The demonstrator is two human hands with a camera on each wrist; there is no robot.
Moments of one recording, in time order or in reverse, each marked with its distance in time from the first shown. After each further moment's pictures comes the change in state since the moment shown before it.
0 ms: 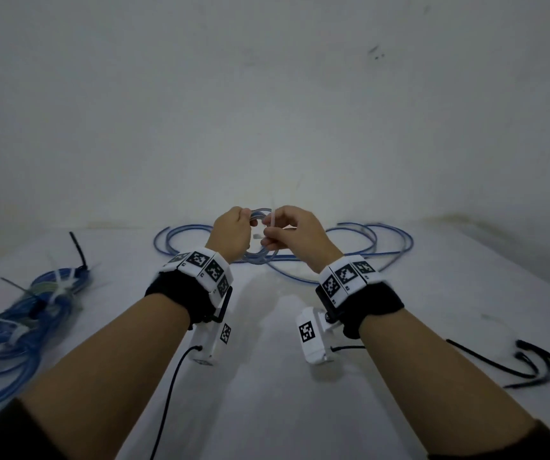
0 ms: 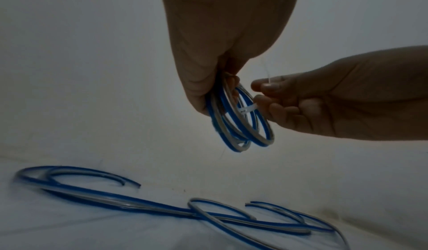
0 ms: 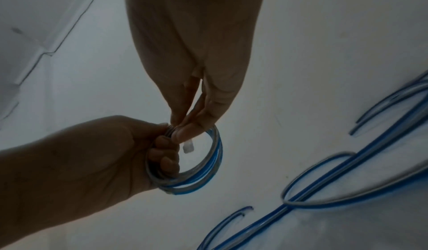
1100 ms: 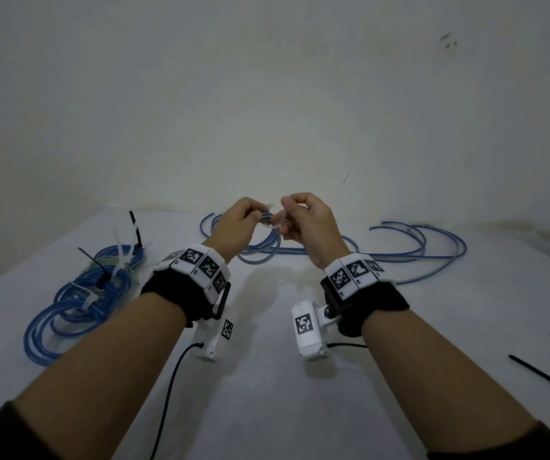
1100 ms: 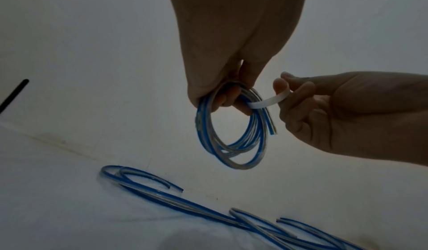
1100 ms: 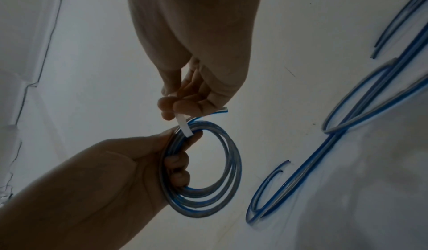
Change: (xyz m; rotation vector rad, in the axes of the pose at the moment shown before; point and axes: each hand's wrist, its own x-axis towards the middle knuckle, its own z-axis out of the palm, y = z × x) left_hand -0.014 -0.032 -0.070 -0.087 0.008 0.057; right_hand 0.015 -0.001 0.070 0.363 -0.009 0.019
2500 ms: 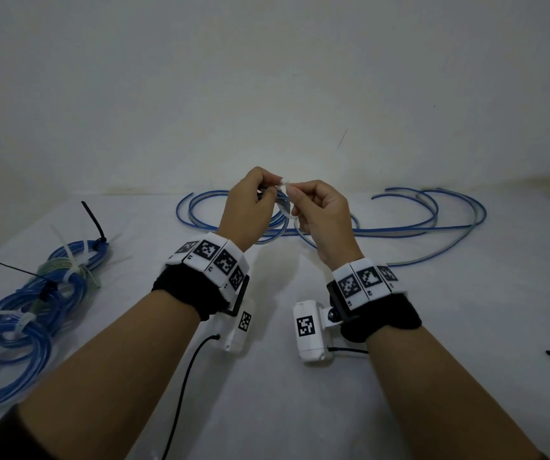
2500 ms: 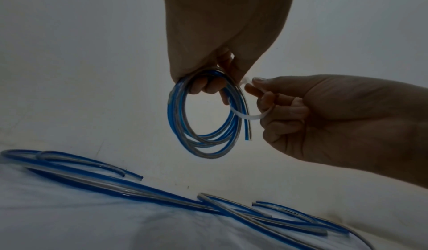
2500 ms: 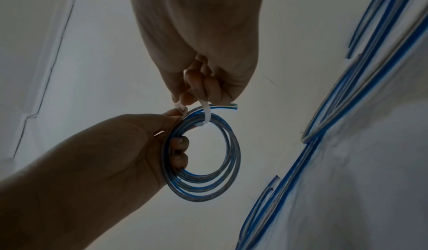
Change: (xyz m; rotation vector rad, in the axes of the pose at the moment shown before) left_hand 0.042 -0.029 0.064 0.118 0.041 0.254; right_hand 0.022 0.043 -0.052 -0.083 0.212 -0.127
